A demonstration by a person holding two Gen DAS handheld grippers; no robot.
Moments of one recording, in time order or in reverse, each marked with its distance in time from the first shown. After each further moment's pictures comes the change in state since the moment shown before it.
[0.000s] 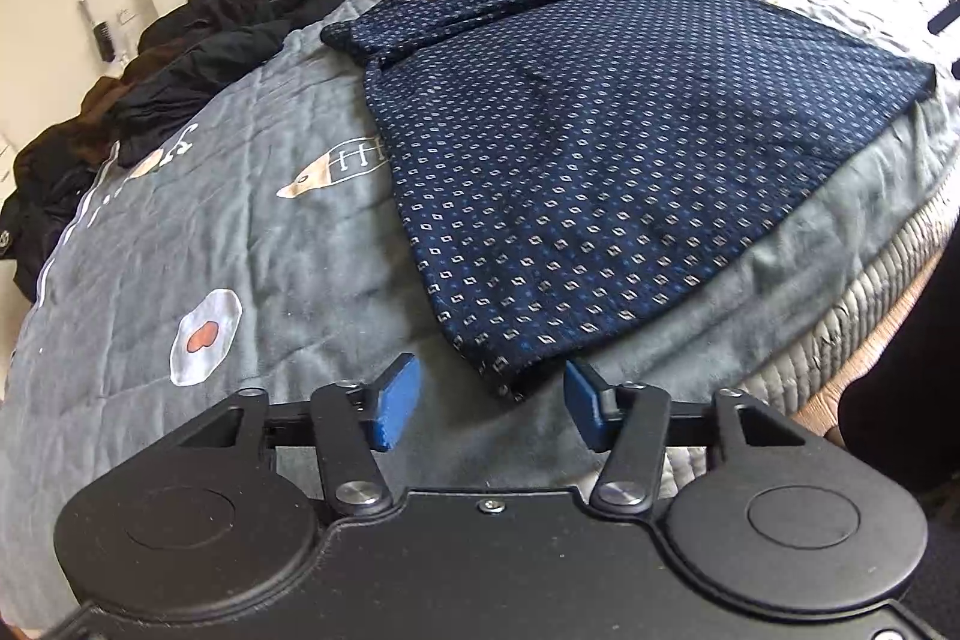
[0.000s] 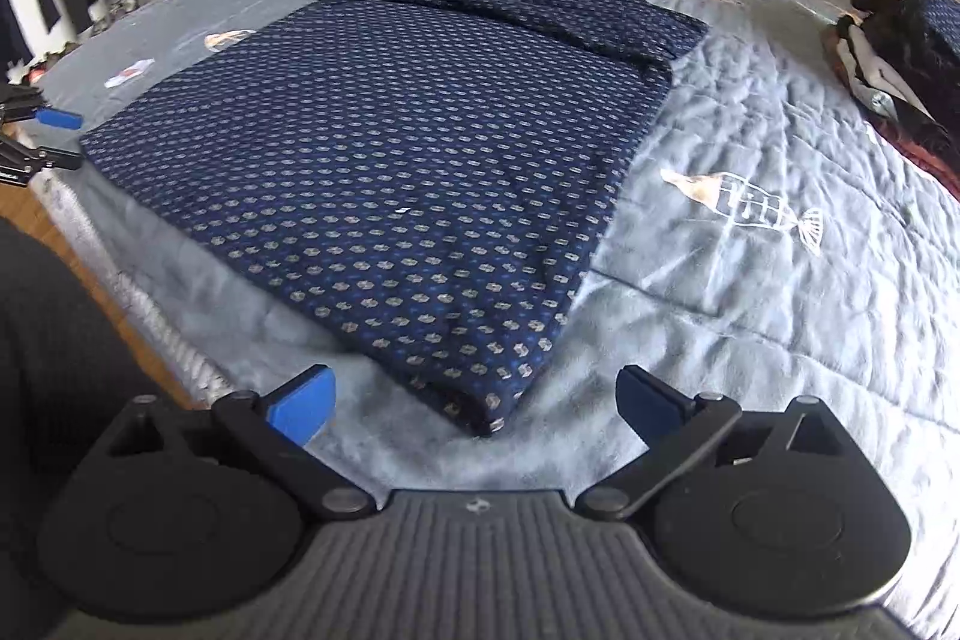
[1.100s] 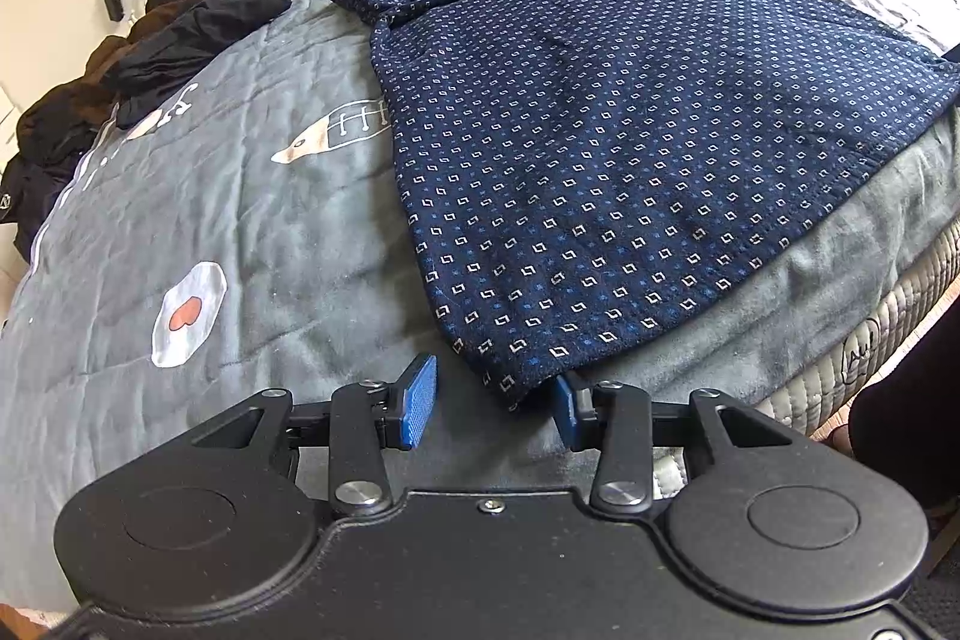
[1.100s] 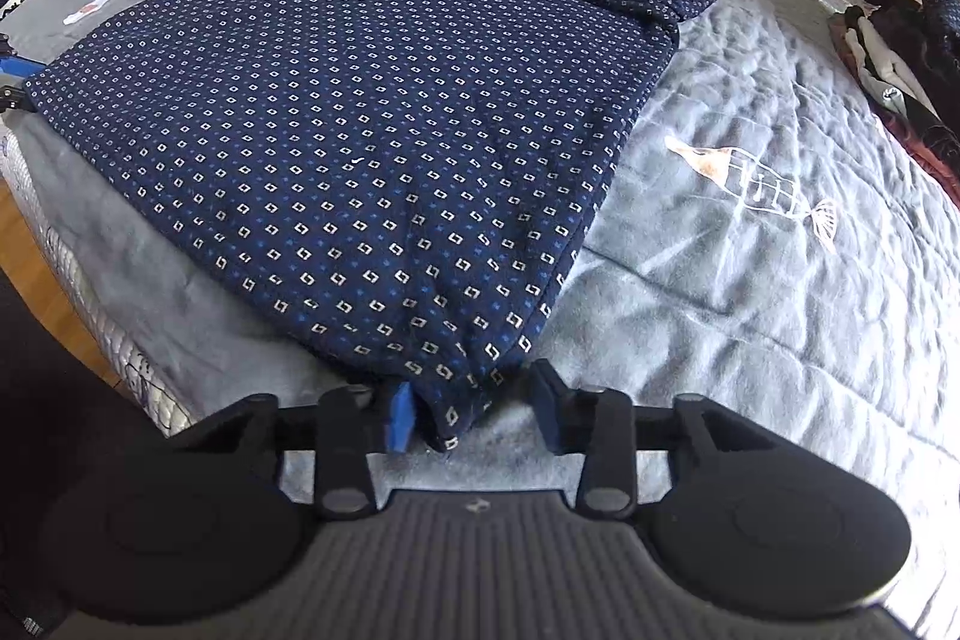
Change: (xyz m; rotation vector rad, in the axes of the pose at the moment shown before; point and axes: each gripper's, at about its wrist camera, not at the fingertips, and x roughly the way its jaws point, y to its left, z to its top) left arm 0.021 -0.002 0.010 -0.043 0.078 0.021; right arm 0.039 0.002 0.008 -0.067 0.097 -0.045
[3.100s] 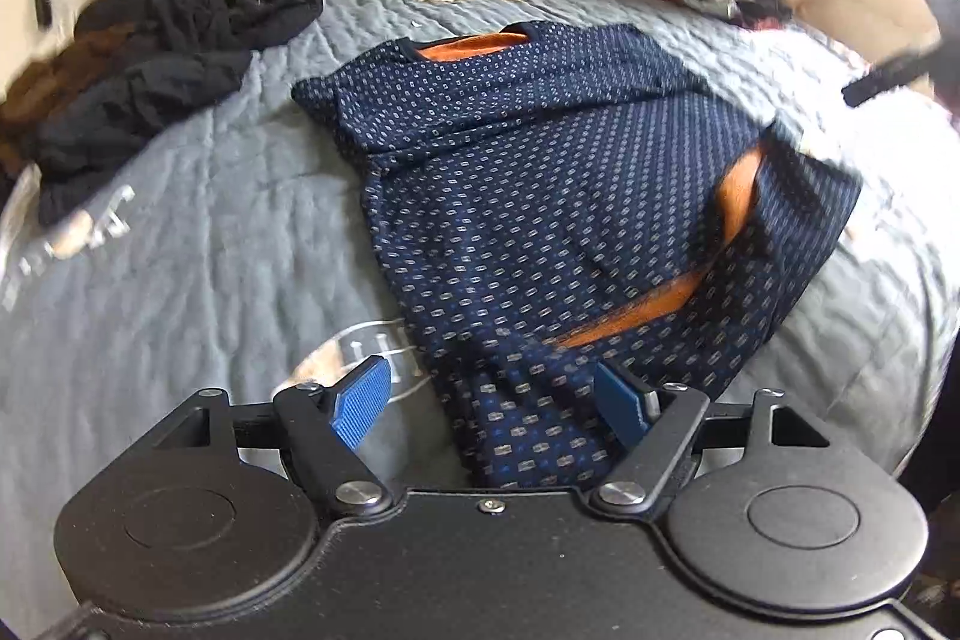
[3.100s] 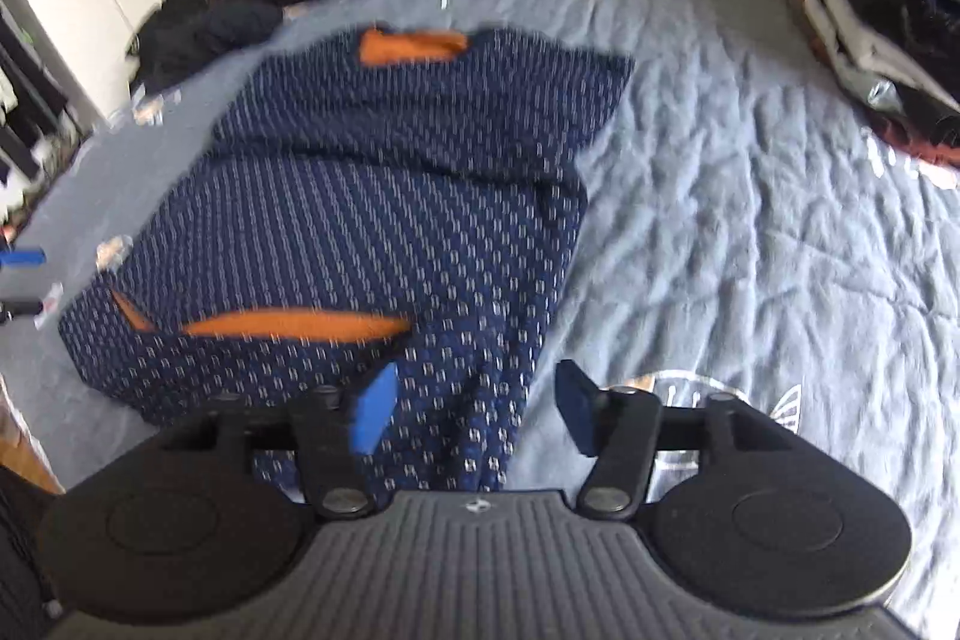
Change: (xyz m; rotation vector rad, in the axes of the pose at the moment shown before) left arm 0.026 0.090 0.128 -0.069 -0.076 -0.237; right arm 0.009 -0.126 0.141 0.362 -0.121 0.130
